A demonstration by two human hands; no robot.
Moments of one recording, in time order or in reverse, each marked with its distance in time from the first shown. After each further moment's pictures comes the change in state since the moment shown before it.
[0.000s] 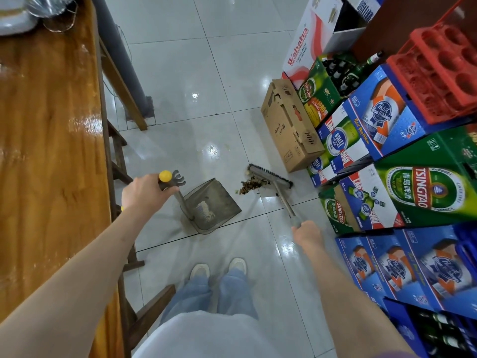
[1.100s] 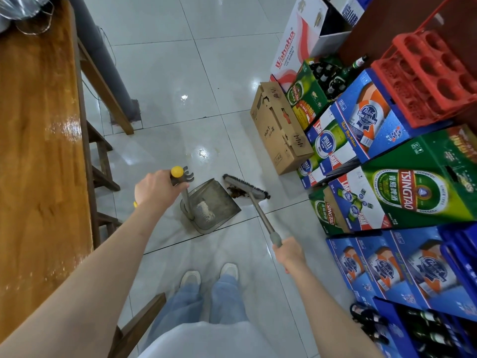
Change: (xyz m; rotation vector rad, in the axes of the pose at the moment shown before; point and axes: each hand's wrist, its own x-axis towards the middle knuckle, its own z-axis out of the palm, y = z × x) left_hand 0.032 0.055 0.015 0.011 -0.030 0.027; right_hand -0.015 0.008 0.024 0.049 -0.128 0.029
